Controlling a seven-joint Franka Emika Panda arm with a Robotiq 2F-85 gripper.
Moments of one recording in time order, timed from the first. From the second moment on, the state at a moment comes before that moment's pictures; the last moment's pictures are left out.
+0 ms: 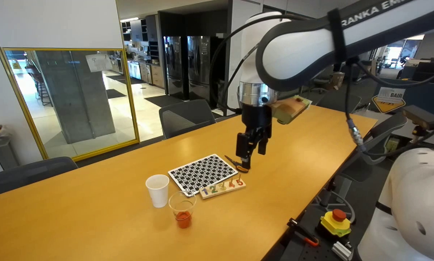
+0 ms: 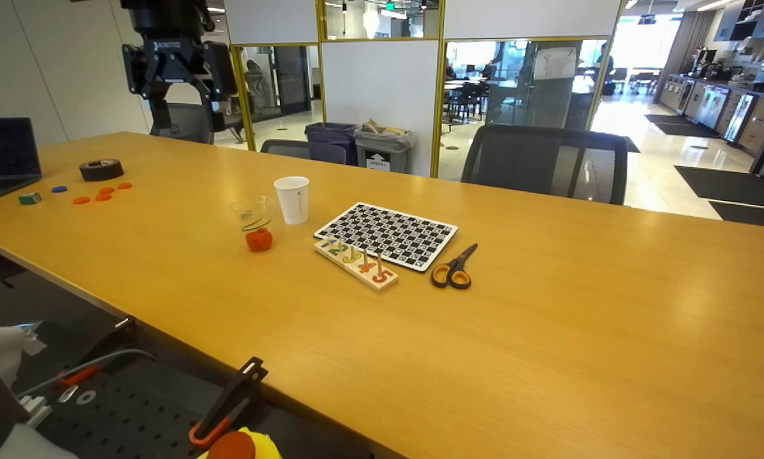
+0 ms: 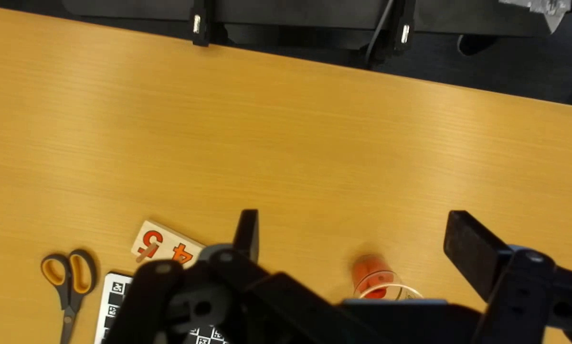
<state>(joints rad) 0.05 -0.66 0.09 -2.65 0.02 1.95 0.03</state>
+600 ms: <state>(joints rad) 0.05 -1.06 0.04 -2.72 0.02 1.65 0.03</state>
